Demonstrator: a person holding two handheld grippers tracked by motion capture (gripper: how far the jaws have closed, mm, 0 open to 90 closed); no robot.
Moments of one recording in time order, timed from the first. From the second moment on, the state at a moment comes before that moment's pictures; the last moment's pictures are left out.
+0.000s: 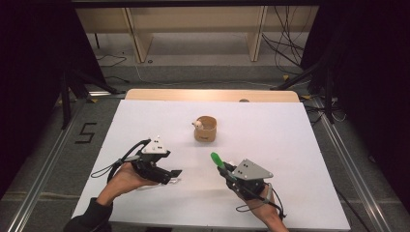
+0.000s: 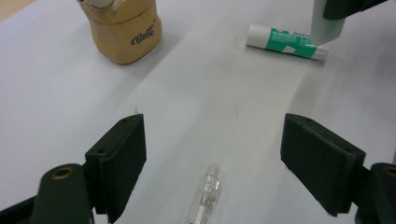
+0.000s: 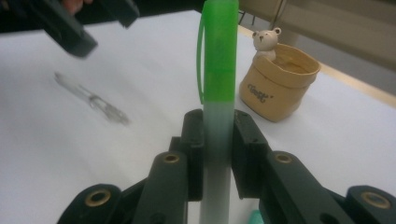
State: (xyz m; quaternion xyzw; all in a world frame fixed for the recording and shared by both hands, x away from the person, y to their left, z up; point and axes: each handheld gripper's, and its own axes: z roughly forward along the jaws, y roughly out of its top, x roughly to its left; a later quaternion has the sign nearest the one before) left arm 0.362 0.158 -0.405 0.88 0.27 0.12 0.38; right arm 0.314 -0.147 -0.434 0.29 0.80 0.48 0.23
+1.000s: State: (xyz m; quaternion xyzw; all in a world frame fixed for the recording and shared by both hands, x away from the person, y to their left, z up) left arm 0.361 0.184 -0.413 0.89 0.28 0.11 0.34; right arm 0.389 -0.146 -0.416 0.38 0.73 0.54 0.18
